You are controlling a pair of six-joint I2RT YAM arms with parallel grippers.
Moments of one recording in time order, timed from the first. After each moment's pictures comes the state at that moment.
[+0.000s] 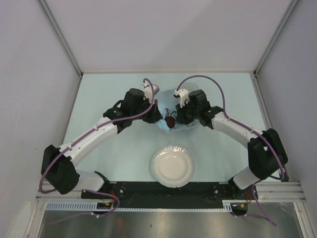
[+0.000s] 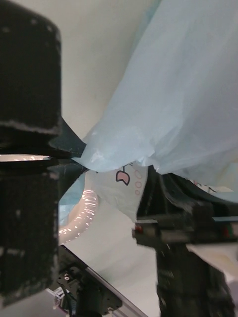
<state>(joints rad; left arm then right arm) -0.64 1.35 1.11 -0.35 0.24 -0.32 0.56 1.53 1.08 -0.23 -0.29 -0.03</state>
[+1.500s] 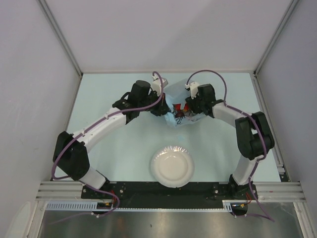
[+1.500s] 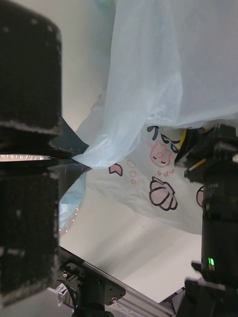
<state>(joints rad) -0.61 1.53 1.24 -0.25 0.40 -0.25 0.36 1.83 1.16 -0.06 -0.01 -0.25</state>
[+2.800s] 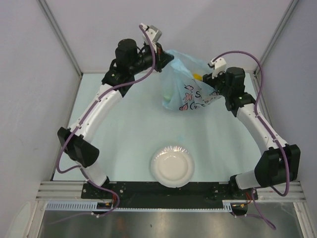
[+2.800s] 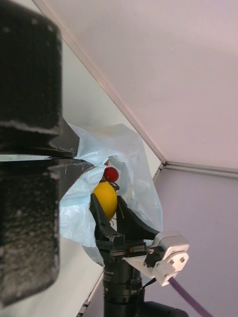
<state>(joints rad) -0.52 1.72 1.91 -0.19 0.42 -0.09 0.22 1.42 1.24 -0.14 -0.23 -0.20</state>
